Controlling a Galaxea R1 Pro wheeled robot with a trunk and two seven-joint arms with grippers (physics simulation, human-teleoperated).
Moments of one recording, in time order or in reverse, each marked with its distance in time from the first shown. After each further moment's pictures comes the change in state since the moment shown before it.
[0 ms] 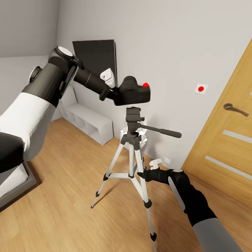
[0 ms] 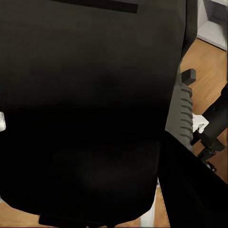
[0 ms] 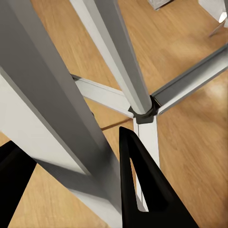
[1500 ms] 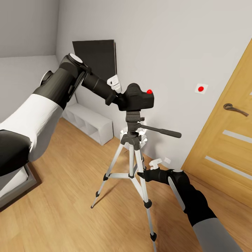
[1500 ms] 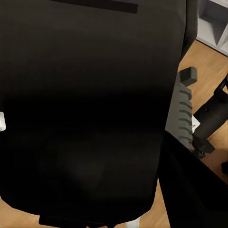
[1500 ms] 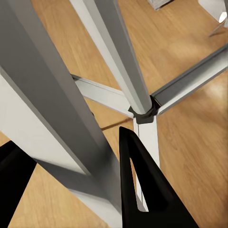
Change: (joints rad) left arm 0.000 -0.047 -0.029 0.083 0.002 0.010 0.019; right arm 0.000 0.001 0.000 0.002 0.000 -0.001 0.000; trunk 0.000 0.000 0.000
